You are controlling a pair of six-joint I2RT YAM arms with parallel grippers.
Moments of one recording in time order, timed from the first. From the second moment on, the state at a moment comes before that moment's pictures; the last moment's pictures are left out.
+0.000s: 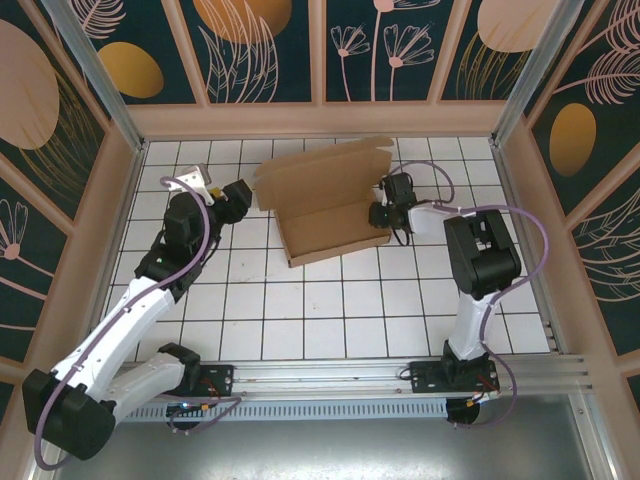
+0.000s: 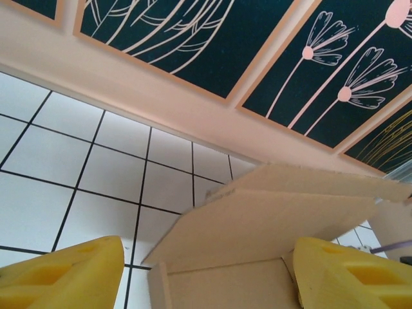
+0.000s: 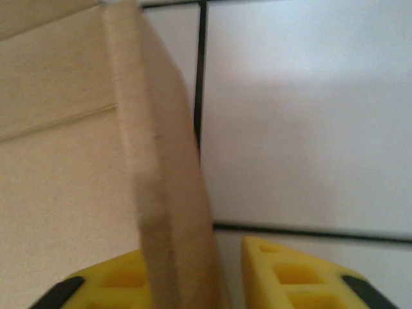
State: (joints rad) left arm -0.42 0.98 0.81 -0.08 -0.18 -0.62; right arm 0.34 1.89 1.05 -0.10 -0.03 0.32
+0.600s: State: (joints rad) left arm -0.45 1.08 0.71 -0.10 -0.03 -0.65; right arm 0.52 1.65 0.72 0.03 0.03 0.62
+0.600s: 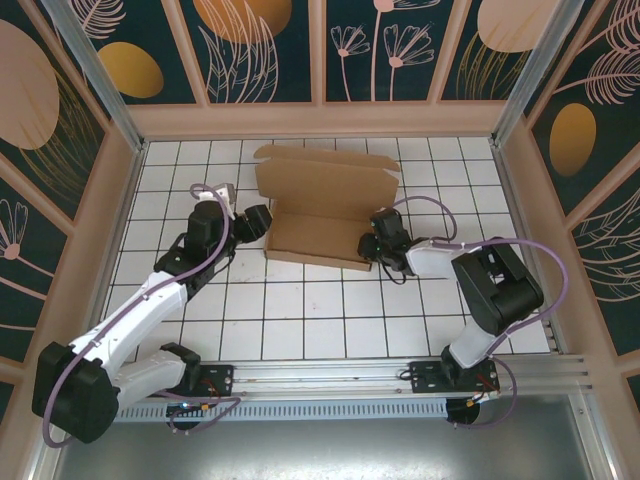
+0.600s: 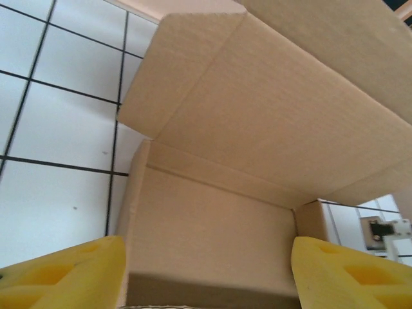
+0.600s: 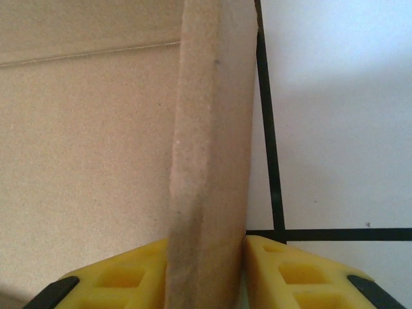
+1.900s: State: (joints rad) left arm -0.18 1.36 0.86 0.13 -0.23 -0.76; right arm 0.17 1.29 0.47 0.65 -0.40 -0.20
